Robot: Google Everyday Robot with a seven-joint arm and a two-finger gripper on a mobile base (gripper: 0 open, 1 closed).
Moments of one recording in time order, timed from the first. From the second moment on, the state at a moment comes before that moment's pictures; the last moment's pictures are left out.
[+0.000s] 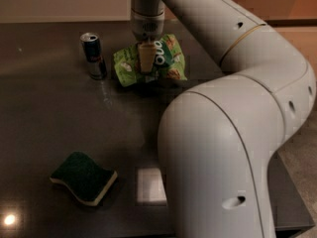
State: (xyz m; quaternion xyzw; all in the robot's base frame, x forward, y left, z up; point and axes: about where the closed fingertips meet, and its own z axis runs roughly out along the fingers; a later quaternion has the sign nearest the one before) arm 0.673 0.034 0.885 -0.77 0.63 0.01 0.07
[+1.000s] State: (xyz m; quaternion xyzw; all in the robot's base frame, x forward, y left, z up) arm 0.627 -0.010 0.983 -0.80 0.58 -0.02 0.13
